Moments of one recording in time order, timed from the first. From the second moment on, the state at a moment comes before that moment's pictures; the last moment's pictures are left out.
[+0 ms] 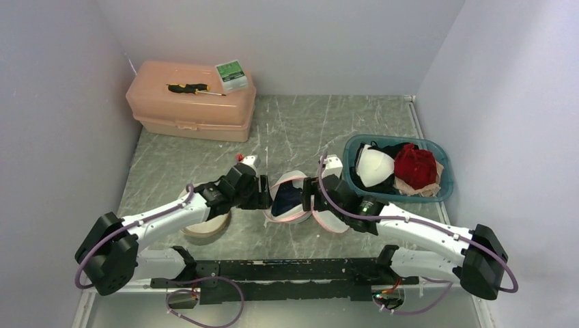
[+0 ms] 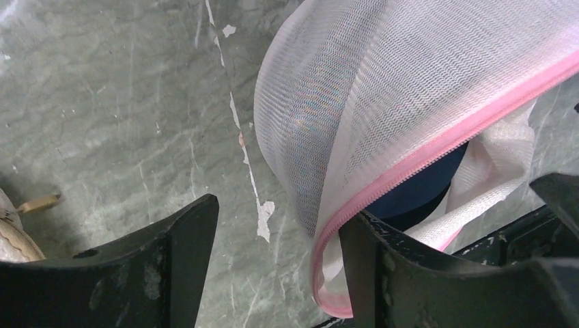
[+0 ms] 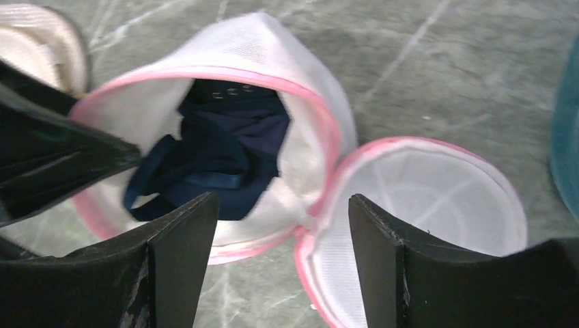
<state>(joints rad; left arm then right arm) -0.77 1.22 0.69 -0.28 -0.05 -0.68 0.96 1.06 0.67 -0.24 0.34 0.58</state>
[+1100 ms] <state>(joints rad) -0.77 1.18 0.70 -0.15 0.02 -0.64 0.83 1.09 0.72 -0.26 0.22 0.50</state>
